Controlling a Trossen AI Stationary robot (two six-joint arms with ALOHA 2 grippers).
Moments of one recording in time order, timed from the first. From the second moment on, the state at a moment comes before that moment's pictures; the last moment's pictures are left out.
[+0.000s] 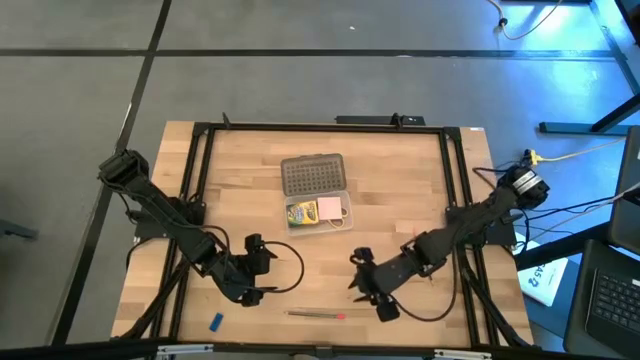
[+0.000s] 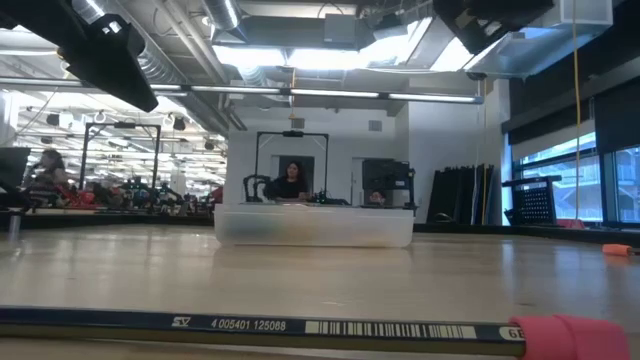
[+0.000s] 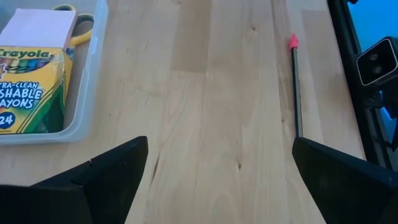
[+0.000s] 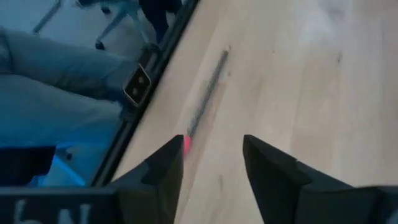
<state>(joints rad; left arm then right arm) -0.72 1.41 0.84 -0.32 -0.52 -0.68 0.58 1.61 1.06 -0.16 0.07 0.25</state>
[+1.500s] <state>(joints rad) -0.72 1.41 0.84 -0.33 -0.54 -0.64 0.67 2.05 0.99 0.33 0.24 0.23</state>
